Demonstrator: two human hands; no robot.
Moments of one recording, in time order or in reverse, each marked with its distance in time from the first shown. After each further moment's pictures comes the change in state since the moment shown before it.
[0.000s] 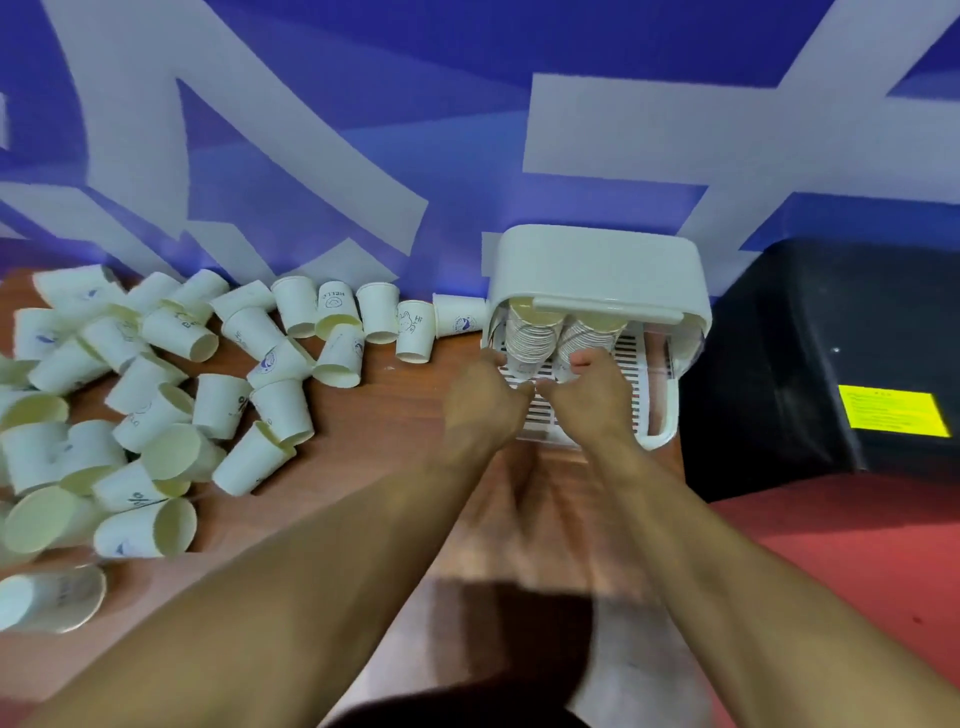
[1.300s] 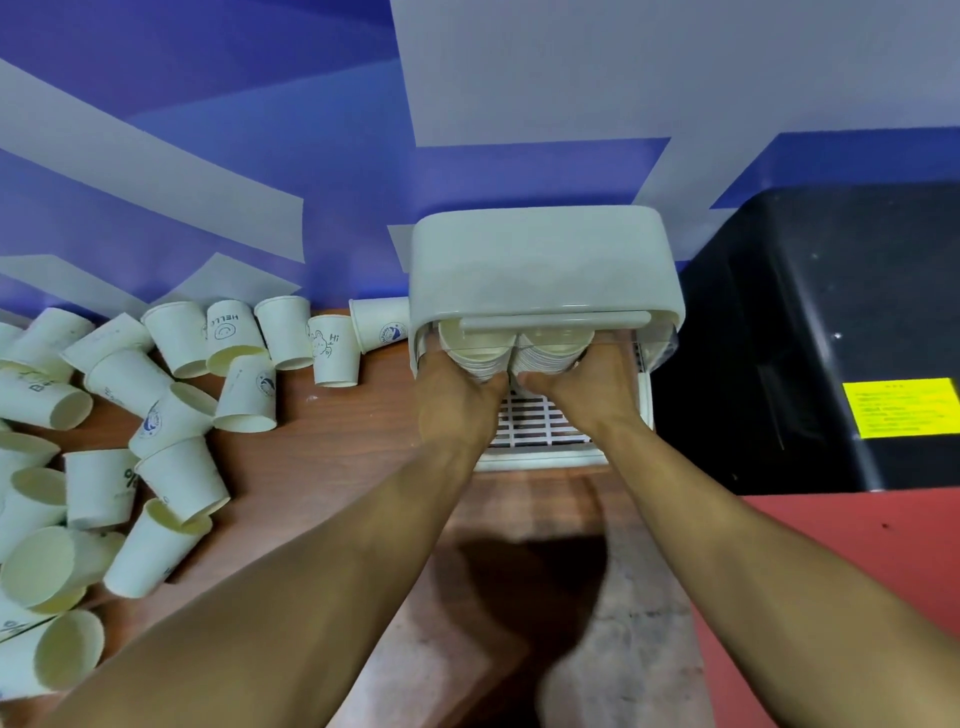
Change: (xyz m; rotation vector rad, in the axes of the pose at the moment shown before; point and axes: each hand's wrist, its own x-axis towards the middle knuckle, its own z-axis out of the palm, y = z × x) left_hand 0.067 0.013 0.060 -0.272 0.113 0.083; right_hand 0.085 0.047 -0.011 0.249 0.018 -0.108
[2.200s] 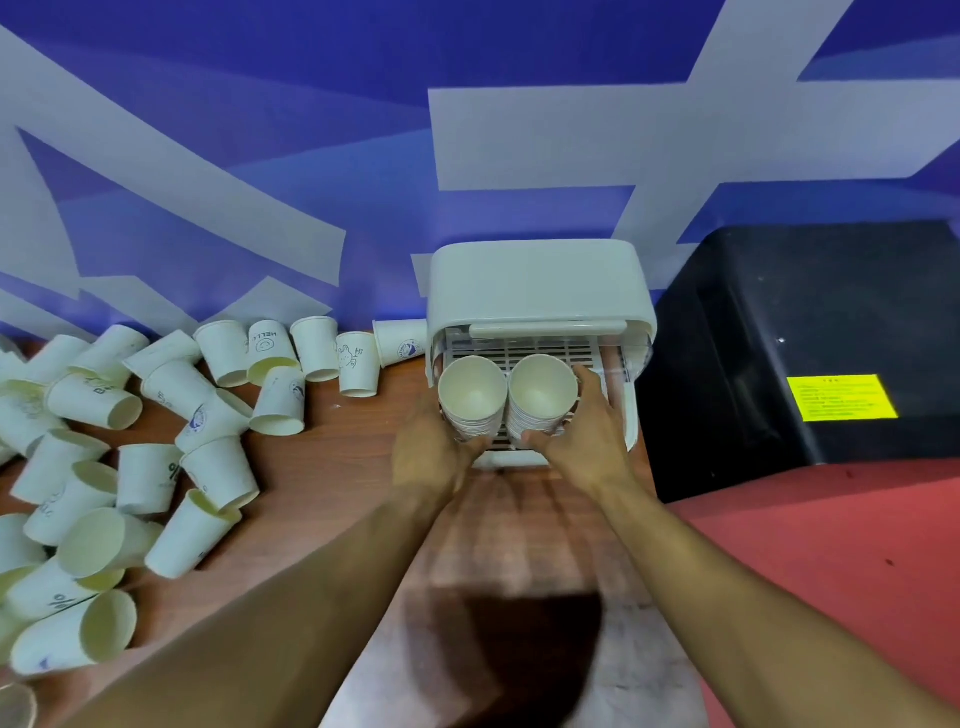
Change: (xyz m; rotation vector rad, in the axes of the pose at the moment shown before) left_hand -0.043 -0.039 -0.045 0.278 -0.141 0.019; right_hand -0.070 0.002 -0.010 -0.180 -0.065 0.013
